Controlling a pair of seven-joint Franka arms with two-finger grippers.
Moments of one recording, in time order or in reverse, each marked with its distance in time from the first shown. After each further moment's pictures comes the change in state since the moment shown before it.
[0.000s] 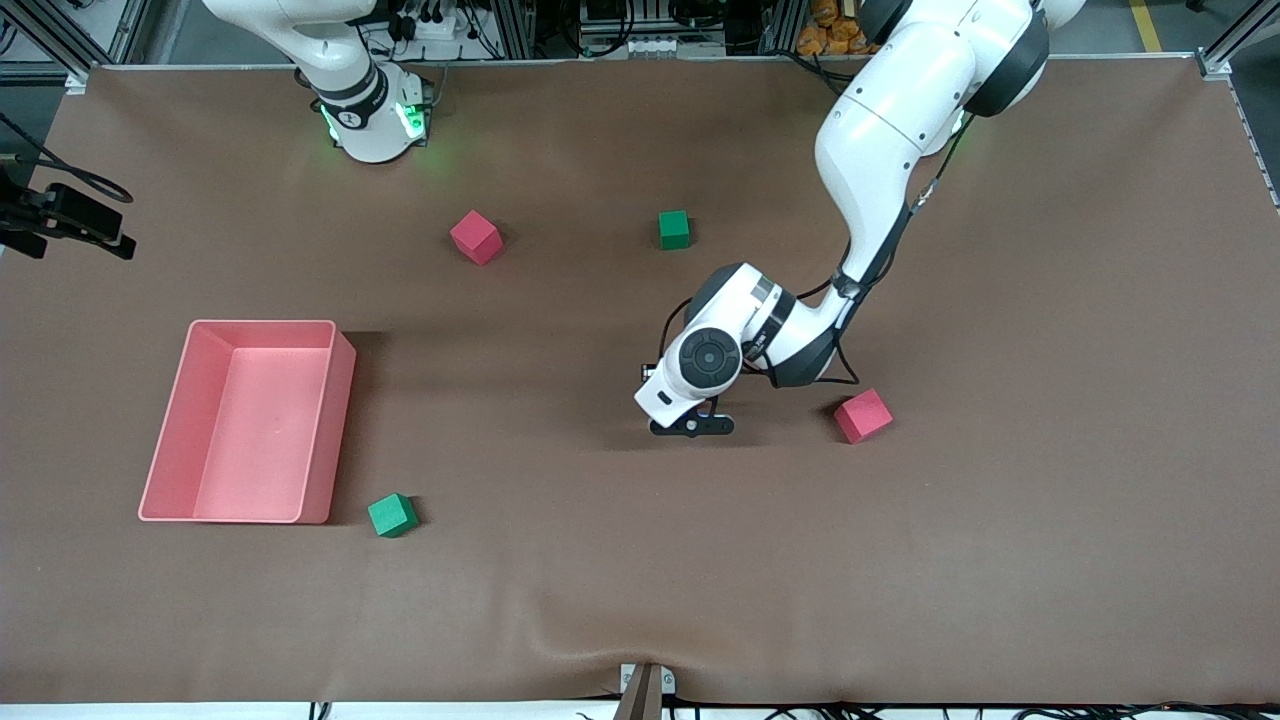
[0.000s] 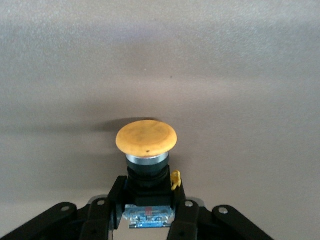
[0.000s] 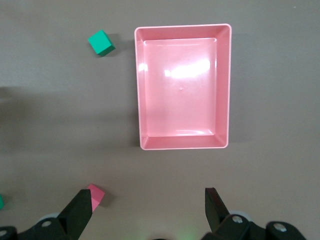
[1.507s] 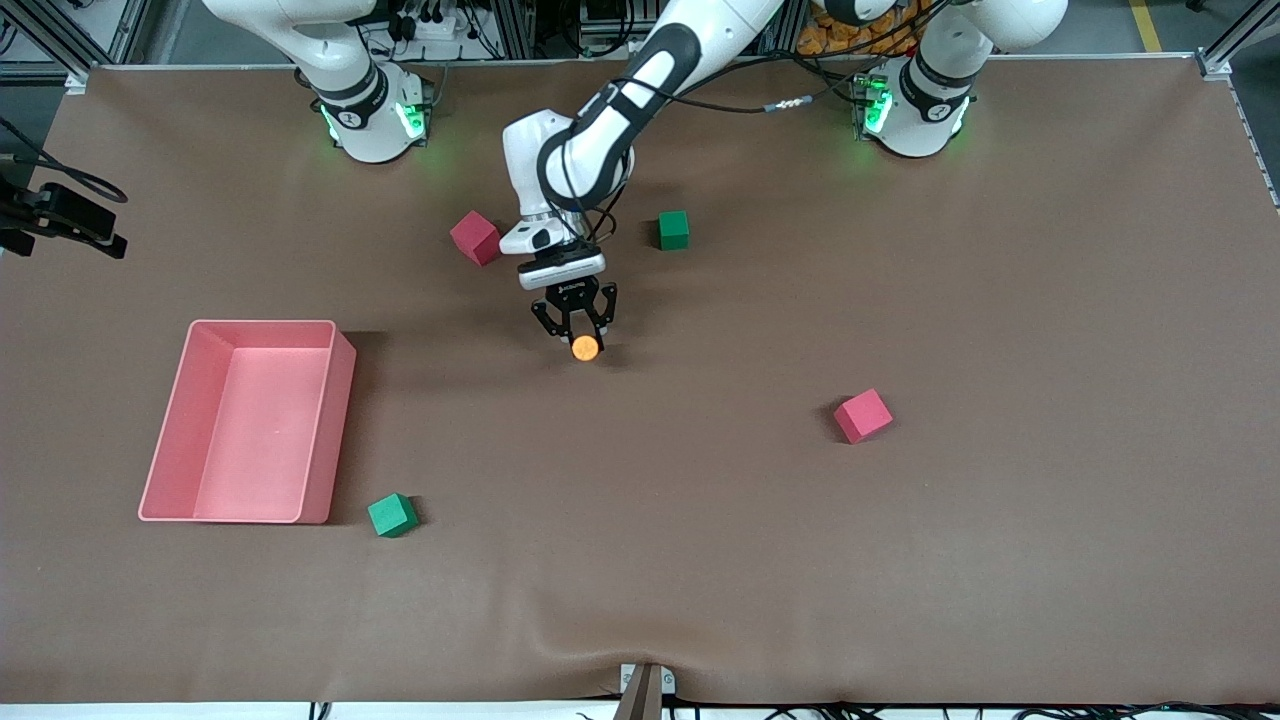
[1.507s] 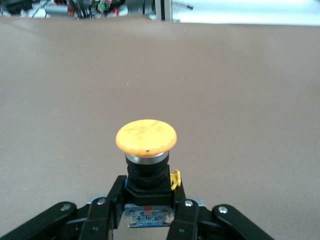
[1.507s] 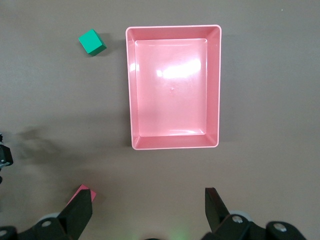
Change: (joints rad) left arm -0.739 0.044 0.410 -0.025 1.015 0.145 -1.287; right arm 0.001 0.000 0.003 0.003 -0.022 -0.002 -0.001
